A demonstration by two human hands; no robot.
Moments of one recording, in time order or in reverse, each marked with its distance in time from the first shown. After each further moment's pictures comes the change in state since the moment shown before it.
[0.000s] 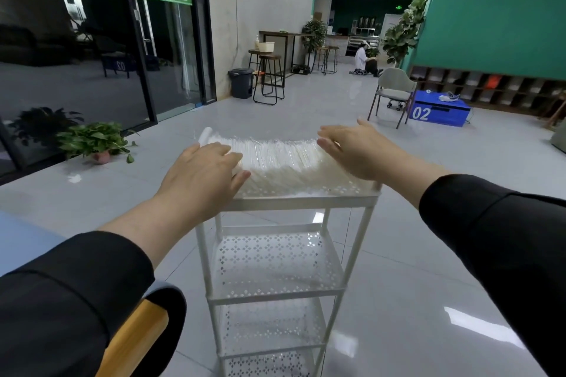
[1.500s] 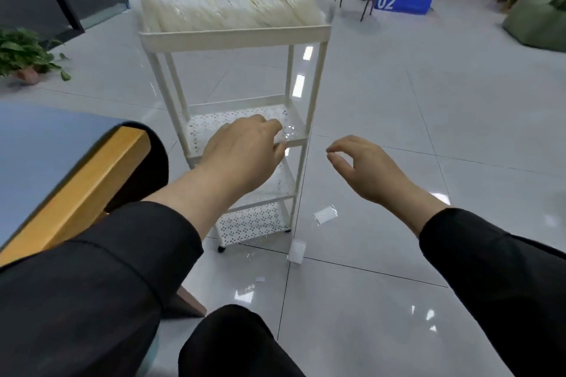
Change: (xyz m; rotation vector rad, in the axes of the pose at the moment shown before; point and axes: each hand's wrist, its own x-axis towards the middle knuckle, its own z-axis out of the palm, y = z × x) left_hand -0.182 0.136 0.037 -0.244 -0.220 0.164; right_hand -0.296 -0.054 0.145 0.386 -0.002 0.310
